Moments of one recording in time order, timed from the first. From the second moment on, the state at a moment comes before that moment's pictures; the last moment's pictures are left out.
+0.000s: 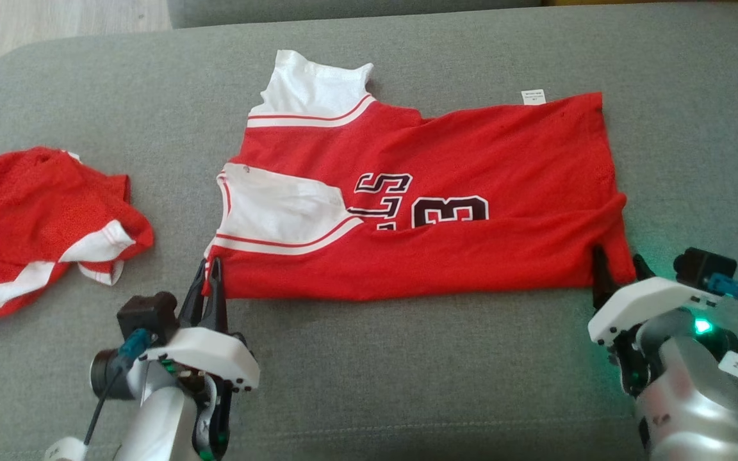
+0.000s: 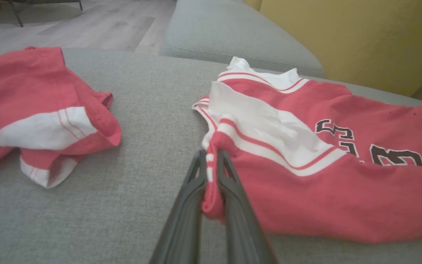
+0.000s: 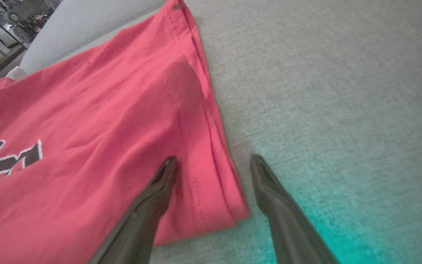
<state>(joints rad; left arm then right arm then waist) -0.19 0.04 -0.21 0.46 -0.27 0.08 -0.26 -0.46 -0.06 -0.12 0.97 0.26 0.13 -0.08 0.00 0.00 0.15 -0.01</state>
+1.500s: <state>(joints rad) -0.02 0.04 -0.23 0.54 -0.29 0.05 -0.25 -0.23 -0.19 -0.04 0.69 0.38 0.13 -0.05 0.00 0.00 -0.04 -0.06</state>
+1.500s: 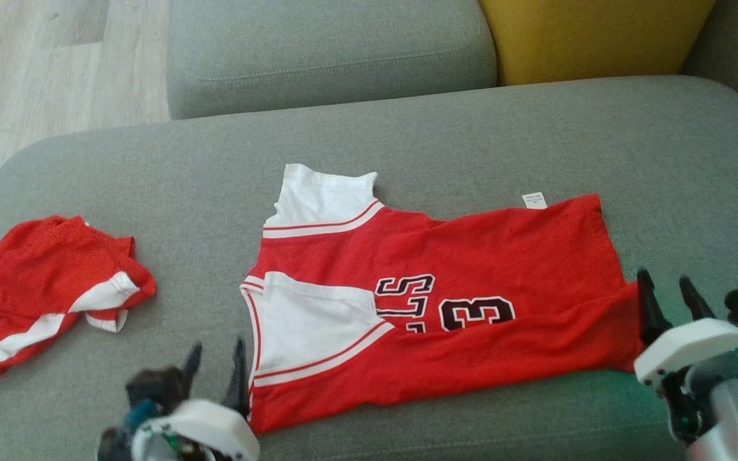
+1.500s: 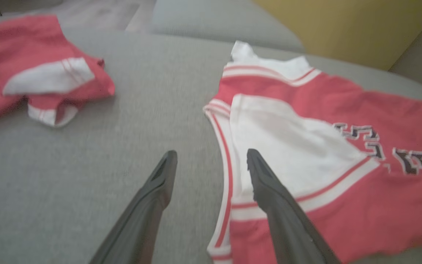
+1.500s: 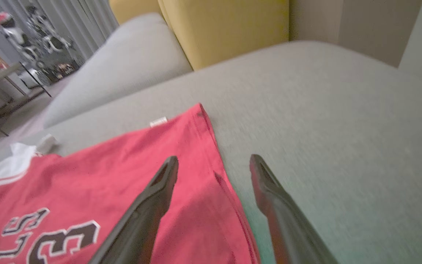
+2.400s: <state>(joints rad) -0.64 0.19 -0.25 0.66 -0.17 -0.07 0.04 -0.39 -0.14 0.17 0.35 0.27 0.13 -0.10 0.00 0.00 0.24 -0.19</state>
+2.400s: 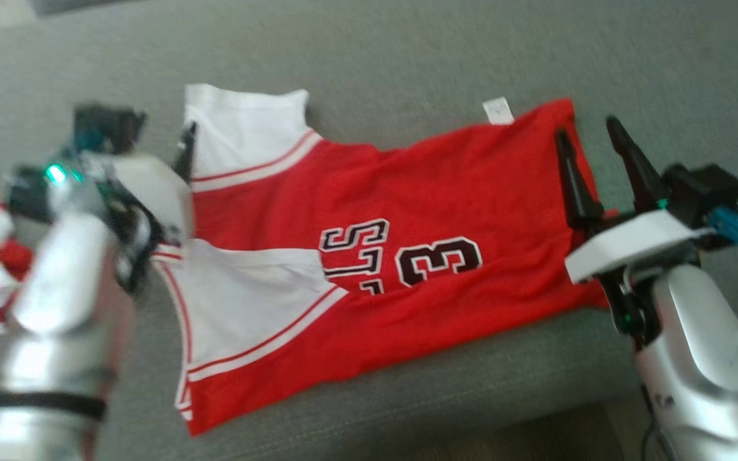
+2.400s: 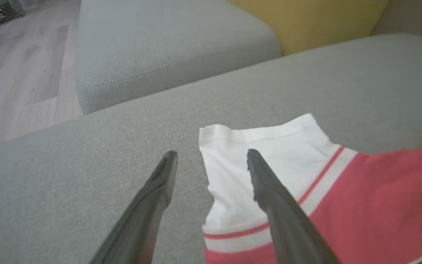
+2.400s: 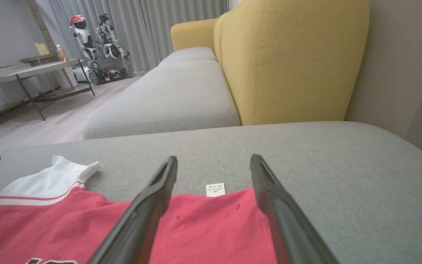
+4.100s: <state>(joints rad) -0.78 0.24 -0.51 0.51 -0.36 -0.10 0.07 -0.78 -0.41 0.33 0.82 0.50 0.13 0.17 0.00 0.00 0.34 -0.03</state>
